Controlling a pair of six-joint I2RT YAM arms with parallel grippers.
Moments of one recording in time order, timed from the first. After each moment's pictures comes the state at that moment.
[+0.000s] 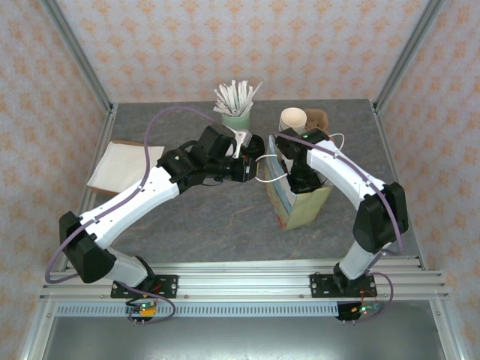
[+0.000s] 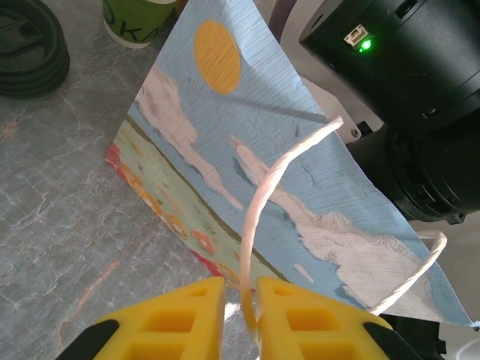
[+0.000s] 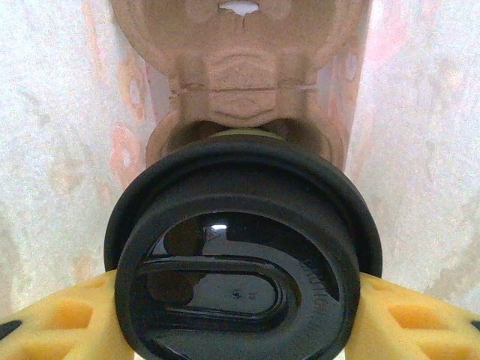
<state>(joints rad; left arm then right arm) -0.73 1.45 1.42 -0.67 0.21 -0.57 0.50 1.67 1.45 -1.40 0.00 0.24</state>
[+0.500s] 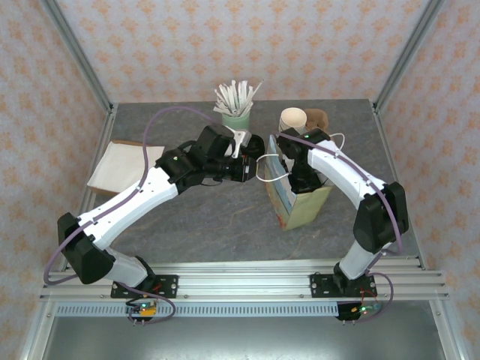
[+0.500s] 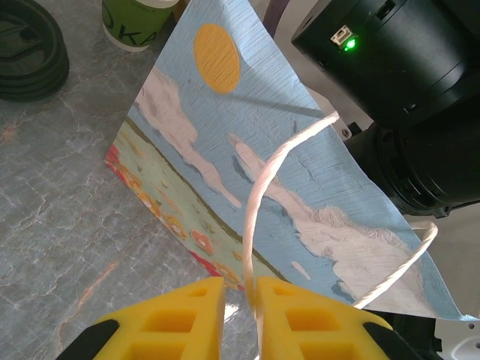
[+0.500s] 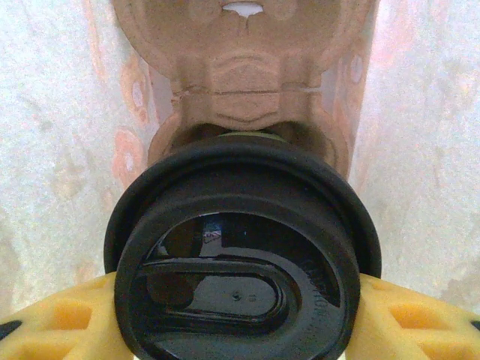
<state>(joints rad) -0.73 1.44 1.42 -0.67 0.21 -0.57 0.49 1.67 1.44 -1.39 -0.02 0.23</state>
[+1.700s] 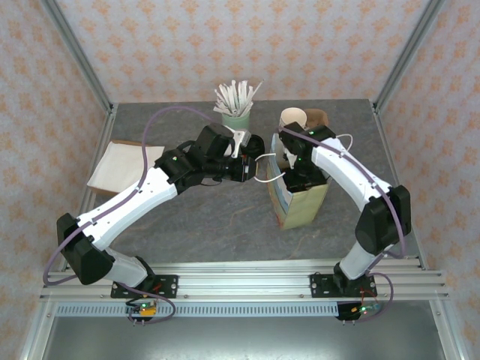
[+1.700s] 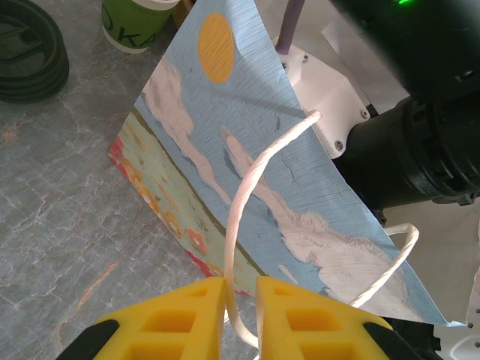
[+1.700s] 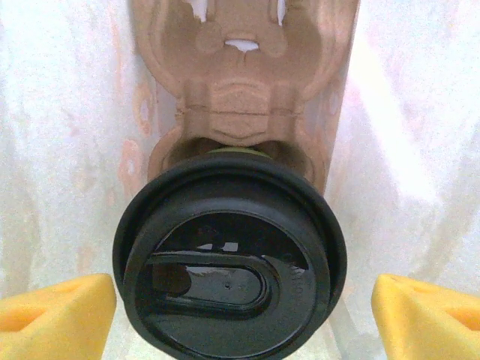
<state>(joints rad) -0.73 1.43 1.42 -0.67 0.21 -0.57 0.48 1.65 1.49 -1.40 -0.01 0.22</state>
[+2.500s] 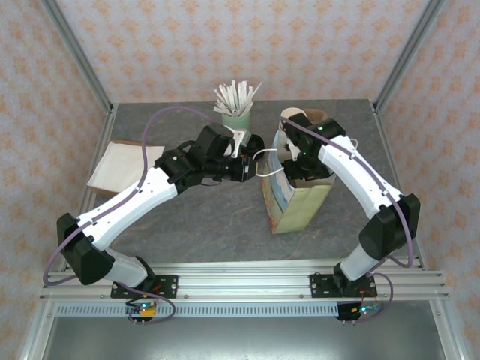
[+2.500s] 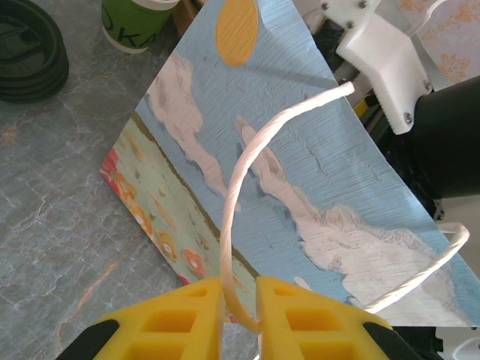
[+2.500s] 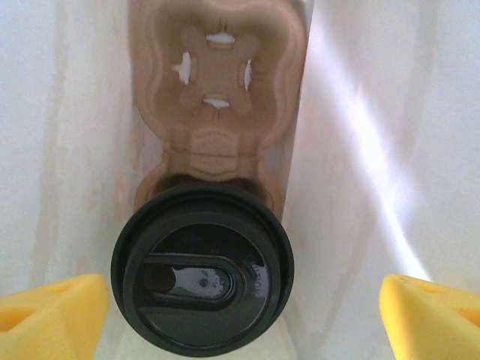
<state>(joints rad) -0.73 1.43 1.42 -0.67 0.21 -0.57 0.48 1.60 1.59 -1.43 -0.01 0.22</state>
